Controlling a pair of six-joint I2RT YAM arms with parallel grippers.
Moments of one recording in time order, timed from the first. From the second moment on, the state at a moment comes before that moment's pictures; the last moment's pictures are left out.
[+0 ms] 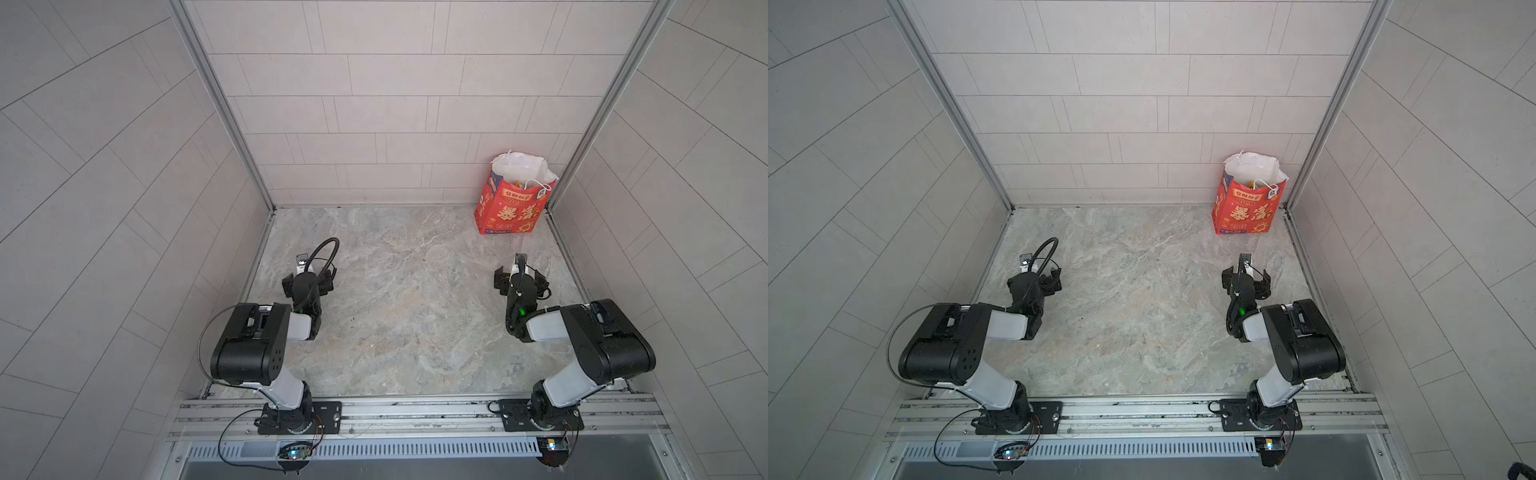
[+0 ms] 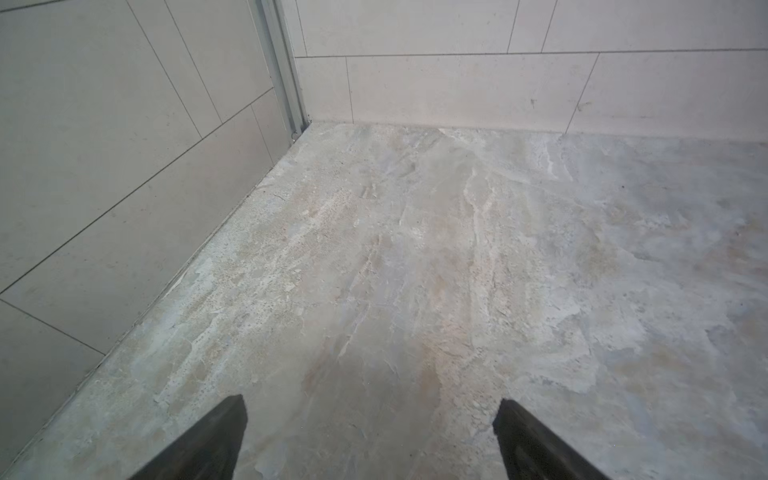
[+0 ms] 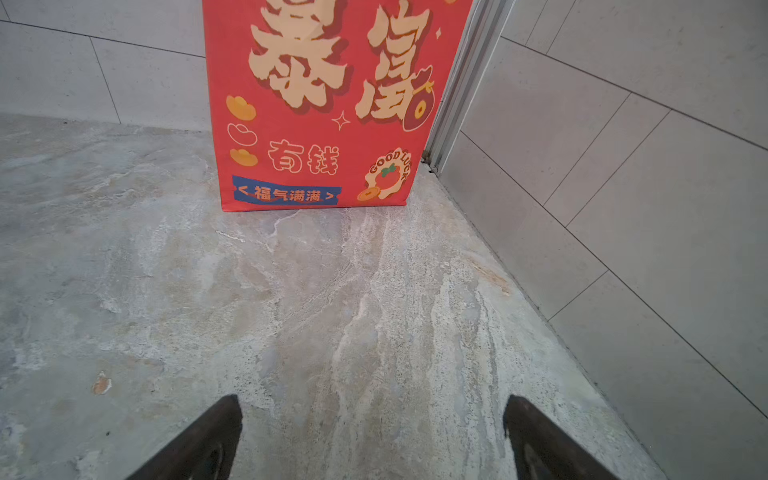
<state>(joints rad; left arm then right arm) -0.03 1.60 0.38 0.83 -0.30 -0.03 0.11 1.58 0.36 0.90 0.53 -0.05</state>
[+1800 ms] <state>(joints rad) -0.55 1.95 1.68 -0.10 -0.08 -0.23 -0.30 1.53 1.13 -0.08 0.05 0.48</state>
